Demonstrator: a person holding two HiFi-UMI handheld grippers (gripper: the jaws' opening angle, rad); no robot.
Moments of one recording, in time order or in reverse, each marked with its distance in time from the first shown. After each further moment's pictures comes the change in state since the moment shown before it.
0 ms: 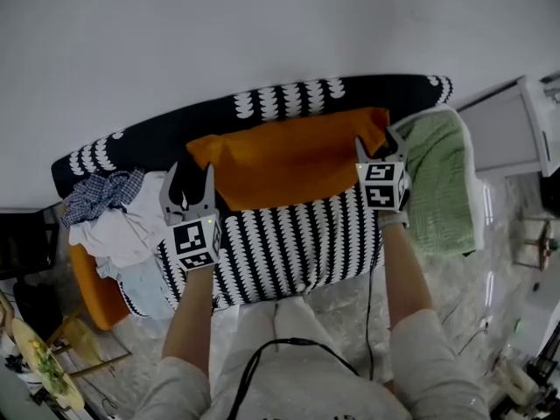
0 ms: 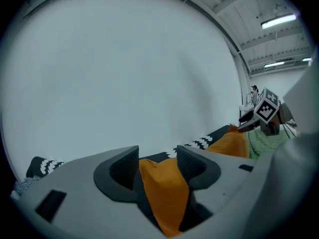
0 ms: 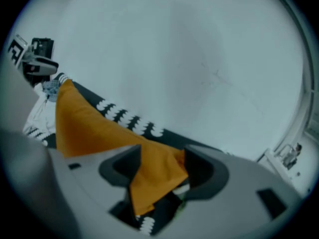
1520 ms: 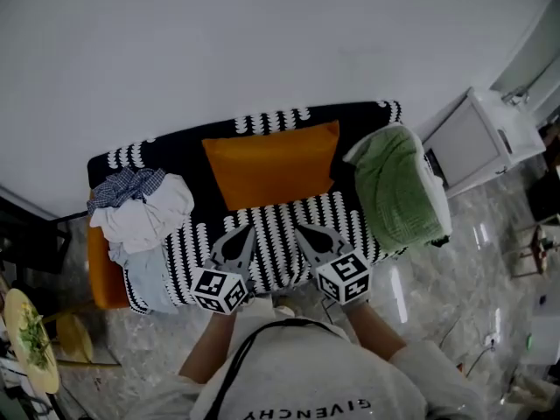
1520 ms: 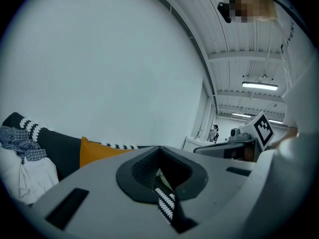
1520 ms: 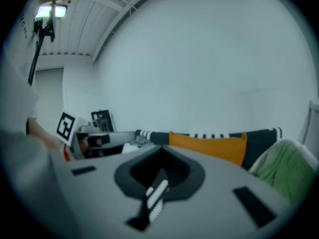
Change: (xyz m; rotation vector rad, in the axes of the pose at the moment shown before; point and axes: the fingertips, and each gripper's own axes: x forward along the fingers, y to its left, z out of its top) left arm -0.269 -0.192 0.058 -0.325 -0.094 -0.458; right arm -0.370 0.166 -0.007 0.291 -0.342 0.638
